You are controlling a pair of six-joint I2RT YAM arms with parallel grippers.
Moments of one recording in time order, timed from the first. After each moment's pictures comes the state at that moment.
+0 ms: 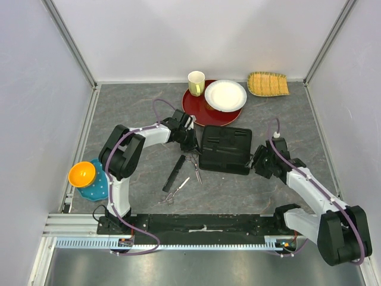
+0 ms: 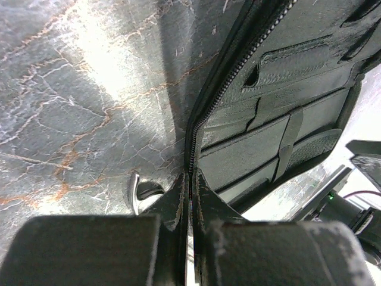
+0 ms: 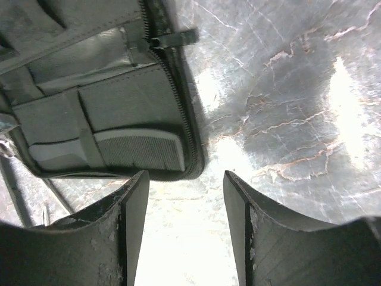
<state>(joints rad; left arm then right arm) -0.55 2.00 1.23 -0.26 0.45 -0.62 0.22 1.06 0.48 -0.39 -0.07 0.75</state>
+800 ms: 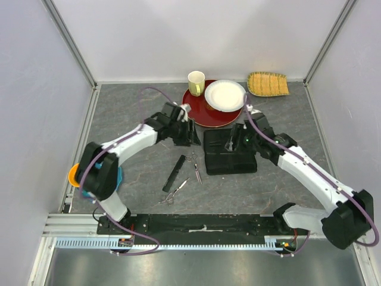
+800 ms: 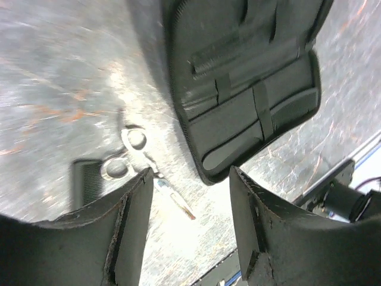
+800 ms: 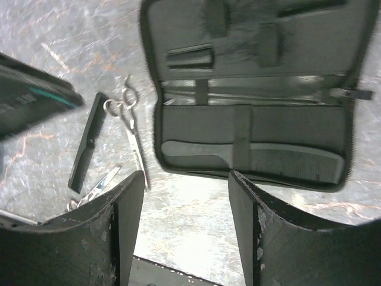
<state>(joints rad) -0.57 1.73 1.19 -0.36 0.35 -0.53 0.48 1.17 0.96 -0.59 0.00 0.61</state>
